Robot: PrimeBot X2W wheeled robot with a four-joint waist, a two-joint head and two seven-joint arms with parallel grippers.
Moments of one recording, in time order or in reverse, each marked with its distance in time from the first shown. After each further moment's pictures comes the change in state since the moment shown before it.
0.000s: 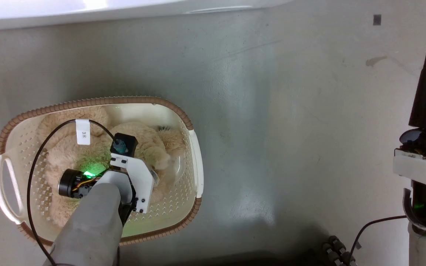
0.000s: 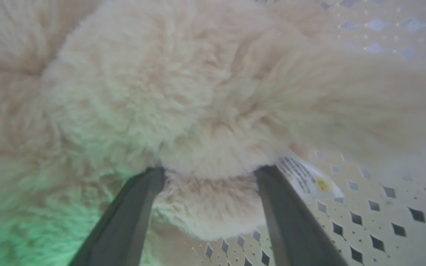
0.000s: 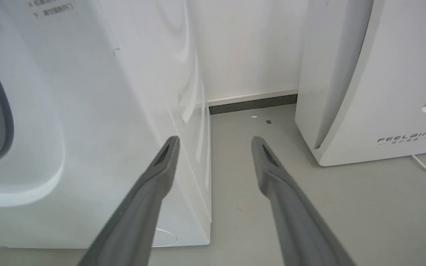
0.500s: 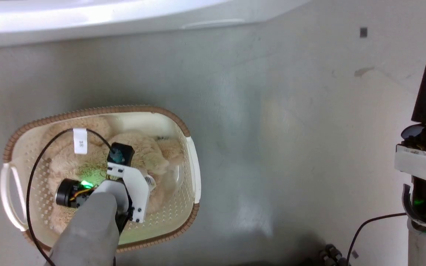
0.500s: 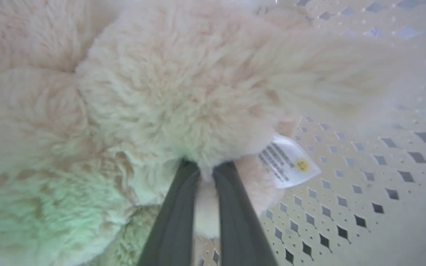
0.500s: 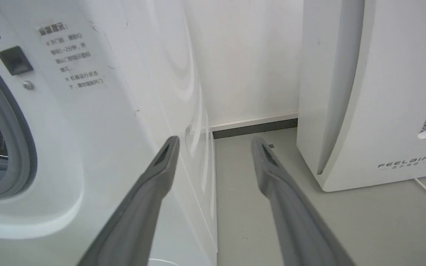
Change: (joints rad) left arm -0.015 0.006 -0.044 0.093 -0.033 -0.026 -0.046; right arm -0.022 0.000 0.005 0.002 0.036 0.000 -0.017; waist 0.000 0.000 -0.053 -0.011
